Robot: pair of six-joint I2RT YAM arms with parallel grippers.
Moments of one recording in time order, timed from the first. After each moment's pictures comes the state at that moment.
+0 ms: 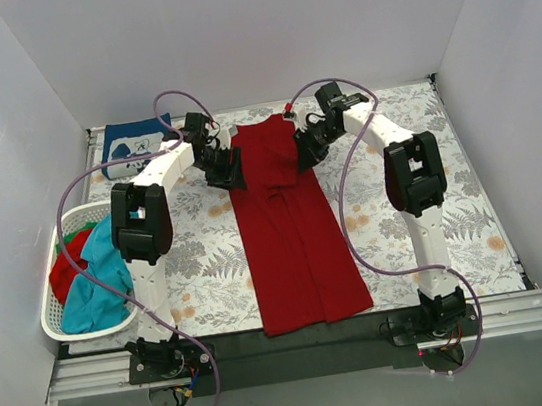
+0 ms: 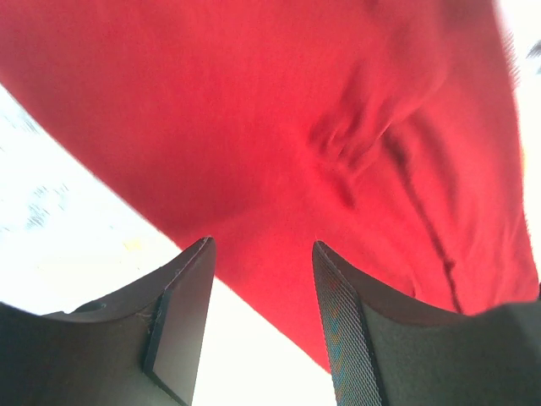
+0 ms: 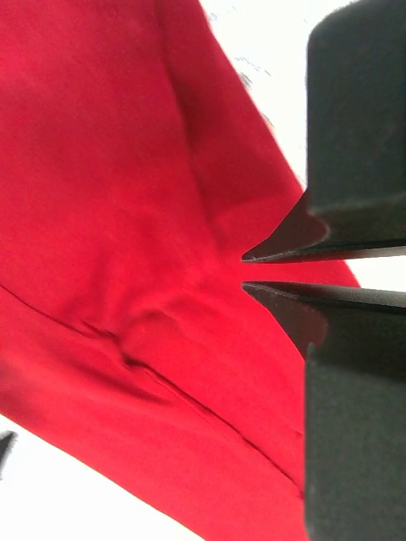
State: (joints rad) left arm -0.27 2.17 1.80 -0.76 0.48 -0.01; right arm 0.32 2.27 1.94 -0.88 -0.77 -0.46
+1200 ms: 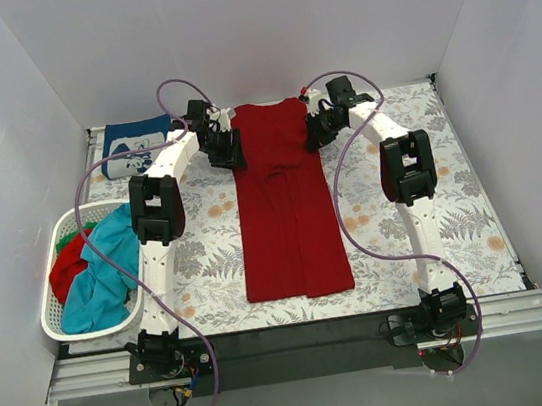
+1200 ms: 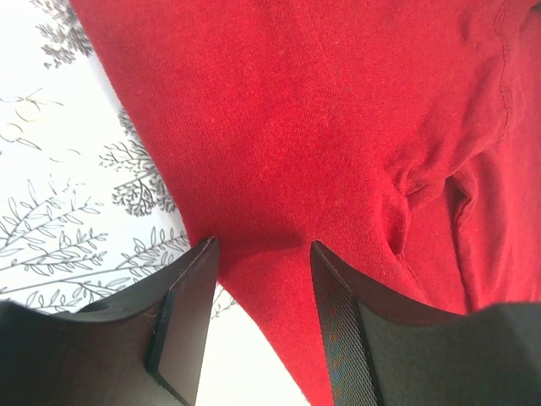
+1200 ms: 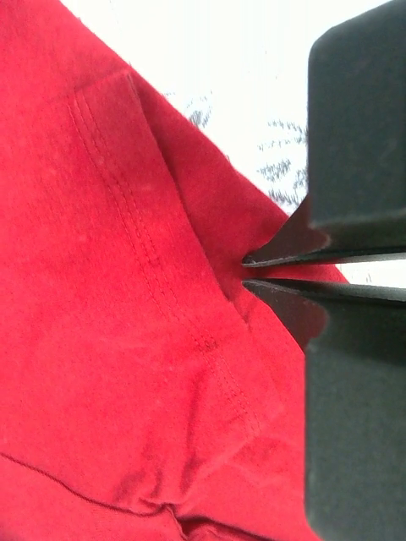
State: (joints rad) left arm -0.24 2.51 2.20 -0.78 0.46 -0.04; right arm 0.23 2.52 2.17 -0.64 -0.58 -0.23
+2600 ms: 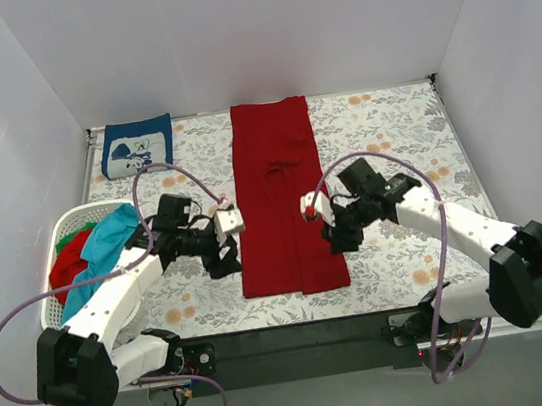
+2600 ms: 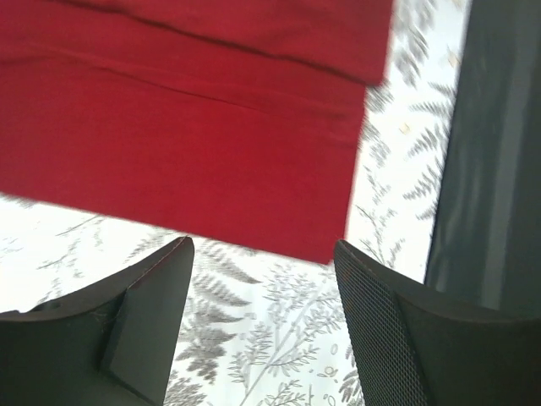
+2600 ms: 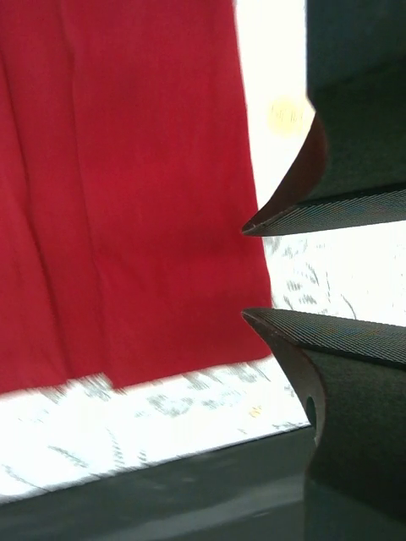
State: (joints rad) left arm -0.35 1.19 0.80 -0.59 0.78 0.68; right arm 0.54 1.34 0.96 -0.74 -0.60 -0.69
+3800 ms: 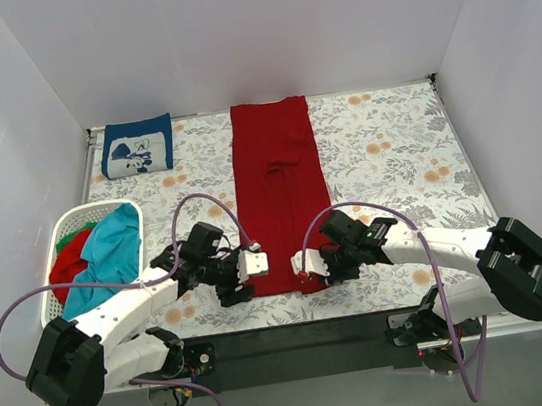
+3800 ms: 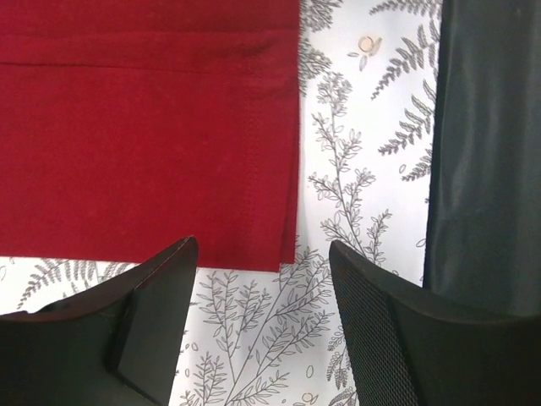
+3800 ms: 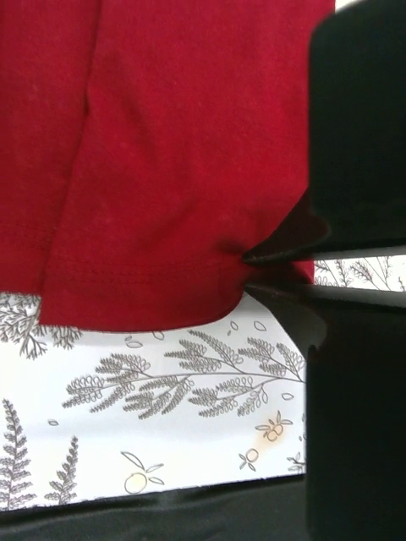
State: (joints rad) left arm -0.64 1.12 0.54 -0.45 0.58 0.75; right arm 0.89 1.31 0.62 -0.48 -0.33 -0.79
